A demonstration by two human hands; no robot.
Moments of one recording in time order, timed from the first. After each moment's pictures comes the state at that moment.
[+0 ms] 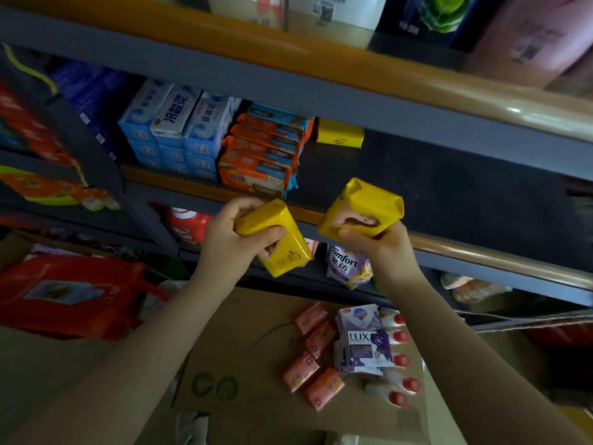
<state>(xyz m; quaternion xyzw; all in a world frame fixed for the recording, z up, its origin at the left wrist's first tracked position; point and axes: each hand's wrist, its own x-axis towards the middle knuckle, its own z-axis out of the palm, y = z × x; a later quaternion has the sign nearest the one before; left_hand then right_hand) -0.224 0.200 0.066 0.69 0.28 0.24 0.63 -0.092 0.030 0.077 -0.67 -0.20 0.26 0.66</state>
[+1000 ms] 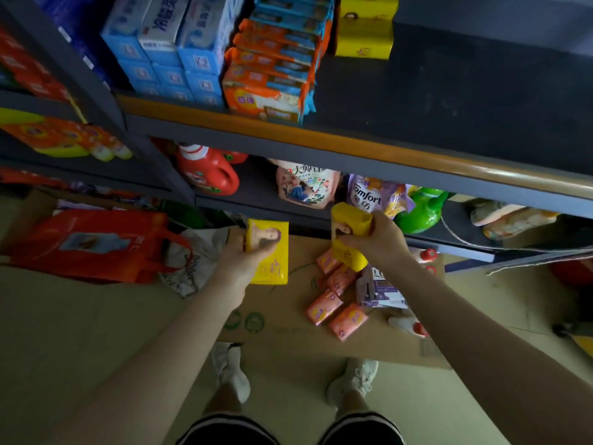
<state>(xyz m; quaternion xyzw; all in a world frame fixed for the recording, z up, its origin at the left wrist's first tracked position) -0.295 0.174 -0.044 0.57 0.49 0.02 0.66 -0.139 0.012 -0.021 -0.89 -0.10 0.30 0.32</state>
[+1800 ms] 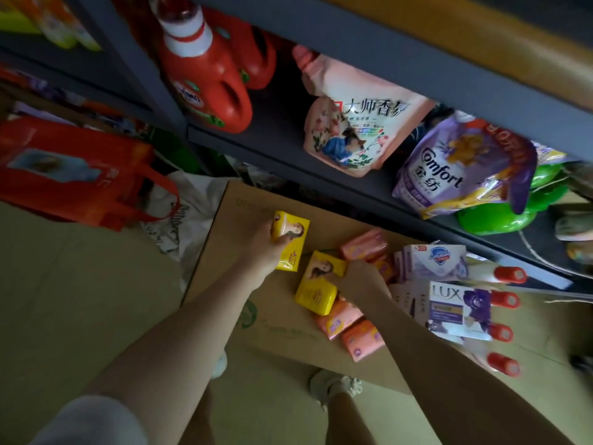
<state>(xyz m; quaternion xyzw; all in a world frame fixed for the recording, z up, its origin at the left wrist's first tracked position) -0.270 0.173 -0.244 0.63 0.50 -0.03 0.60 -0.171 0.027 -0.227 -0.88 -0.17 0.45 0.03</state>
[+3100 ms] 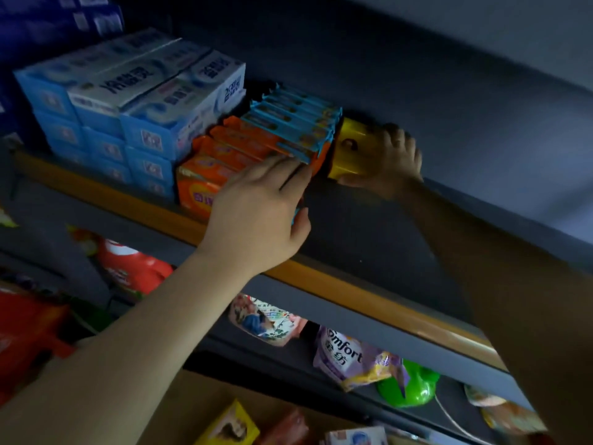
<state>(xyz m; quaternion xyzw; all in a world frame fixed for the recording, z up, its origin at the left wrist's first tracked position) -0.099 0.253 0.015 0.94 0.15 0.31 0.00 0.142 0.177 0.029 -0.92 -0.38 -0.08 0.09</state>
